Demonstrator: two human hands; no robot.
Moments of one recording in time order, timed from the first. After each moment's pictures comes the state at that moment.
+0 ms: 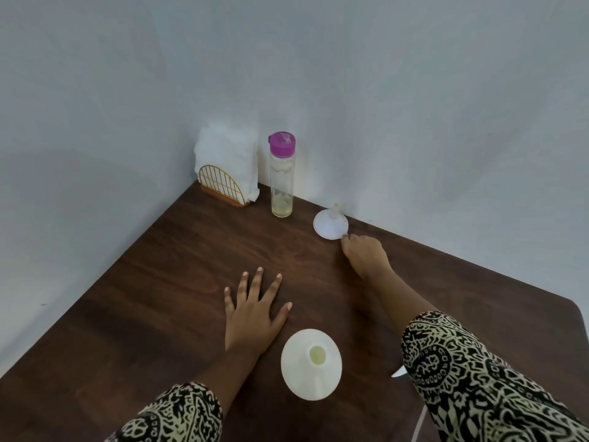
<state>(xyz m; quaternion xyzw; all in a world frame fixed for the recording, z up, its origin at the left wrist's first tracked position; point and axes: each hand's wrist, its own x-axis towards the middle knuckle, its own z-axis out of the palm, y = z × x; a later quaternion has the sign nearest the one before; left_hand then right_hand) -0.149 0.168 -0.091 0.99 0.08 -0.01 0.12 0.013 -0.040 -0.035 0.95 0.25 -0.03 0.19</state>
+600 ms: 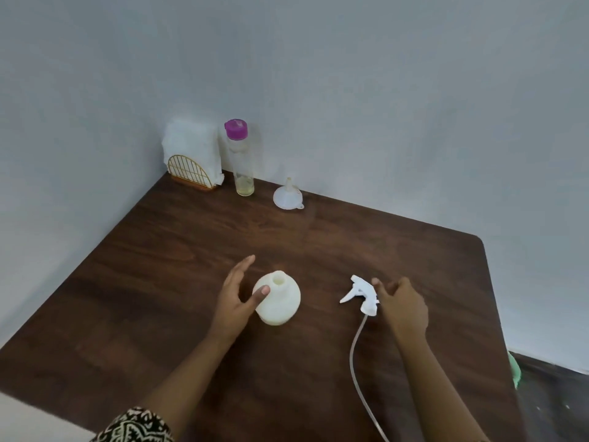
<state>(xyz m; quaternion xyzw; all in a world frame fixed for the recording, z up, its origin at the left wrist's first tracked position) -0.236 0.129 -0.027 0.81 0.05 0.03 0.59 -0.209 -0.169 -0.003 0.91 -0.28 -0.03 -0.30</state>
